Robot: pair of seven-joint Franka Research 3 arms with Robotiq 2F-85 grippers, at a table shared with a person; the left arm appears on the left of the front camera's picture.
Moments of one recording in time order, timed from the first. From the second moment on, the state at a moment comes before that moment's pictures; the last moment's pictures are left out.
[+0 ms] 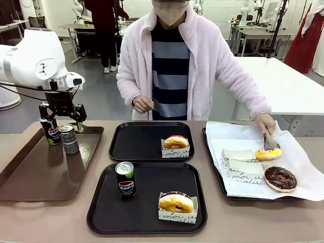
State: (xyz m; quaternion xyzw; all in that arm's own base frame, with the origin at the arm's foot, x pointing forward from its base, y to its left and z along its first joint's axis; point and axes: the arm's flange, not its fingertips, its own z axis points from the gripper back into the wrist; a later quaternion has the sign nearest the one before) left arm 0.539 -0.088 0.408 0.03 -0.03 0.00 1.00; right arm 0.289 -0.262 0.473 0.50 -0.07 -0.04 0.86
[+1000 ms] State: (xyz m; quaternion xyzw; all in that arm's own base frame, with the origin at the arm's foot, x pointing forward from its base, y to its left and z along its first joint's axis) left arm 0.538 -0.084 0.377 0.01 0.00 0.02 1.00; right arm 0.289 -0.263 0.473 0.50 -0.07 -0.04 0.86
